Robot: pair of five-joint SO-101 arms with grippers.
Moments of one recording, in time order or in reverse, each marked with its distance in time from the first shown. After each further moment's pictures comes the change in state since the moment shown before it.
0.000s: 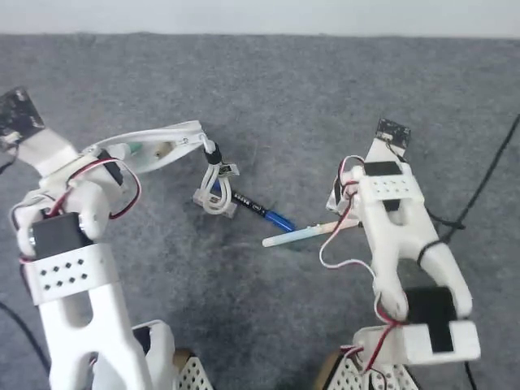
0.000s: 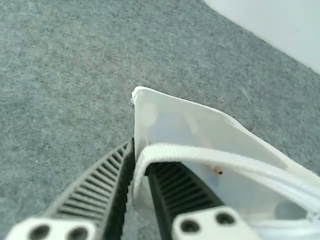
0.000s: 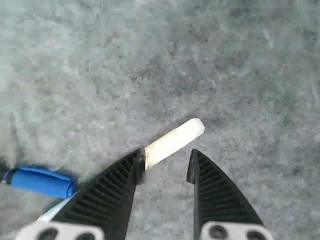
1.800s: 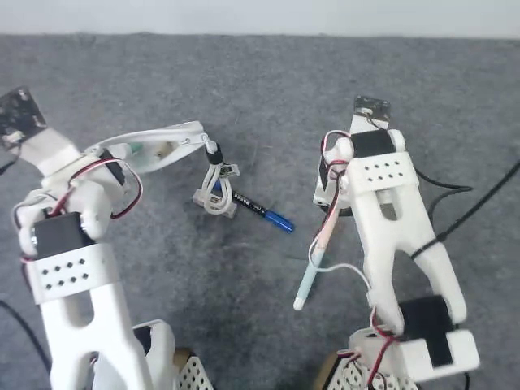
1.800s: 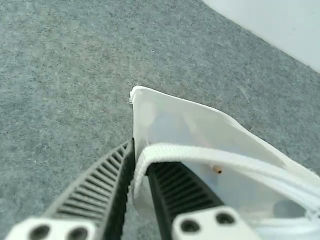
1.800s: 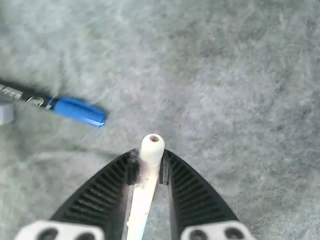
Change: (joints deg) left arm 0.5 0.0 0.0 0.0 0.0; right arm -7.5 -6.7 -18.5 27.9 3.5
